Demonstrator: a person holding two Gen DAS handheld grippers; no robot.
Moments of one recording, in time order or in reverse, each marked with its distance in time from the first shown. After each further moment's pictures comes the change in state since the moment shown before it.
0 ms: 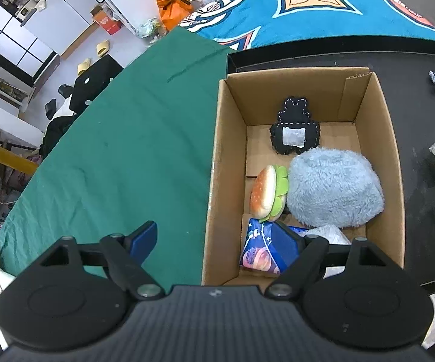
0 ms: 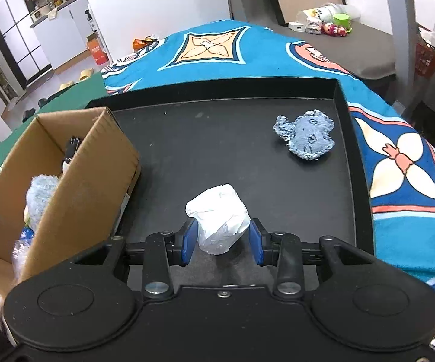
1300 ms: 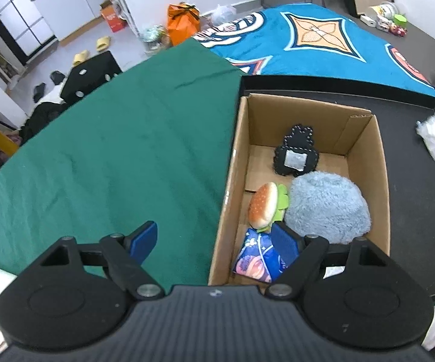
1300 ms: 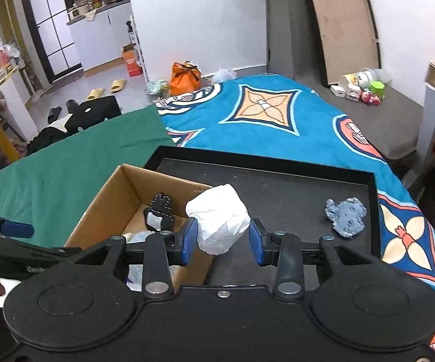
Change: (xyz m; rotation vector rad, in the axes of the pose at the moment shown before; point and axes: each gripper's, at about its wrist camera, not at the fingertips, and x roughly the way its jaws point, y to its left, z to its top) left arm -0.002 0.042 -0.014 -0.162 -0.082 -0.157; right arm -0.072 0.085 0.060 -0.130 -0.087 0.027
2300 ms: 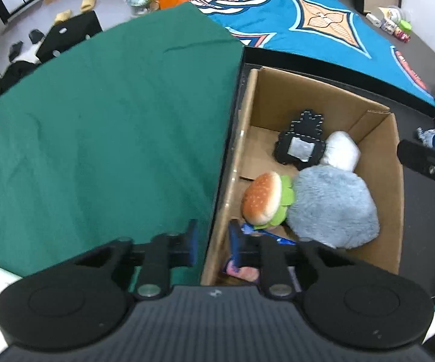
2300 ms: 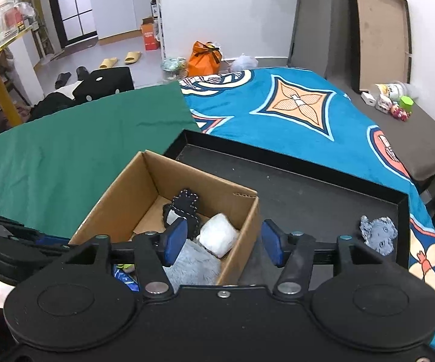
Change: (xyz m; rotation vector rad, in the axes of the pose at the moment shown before) left arm 0.041 0.032 0.000 -0.103 0.097 -0.159; right arm 0.040 0.060 0.012 -0.144 0.065 -0.005
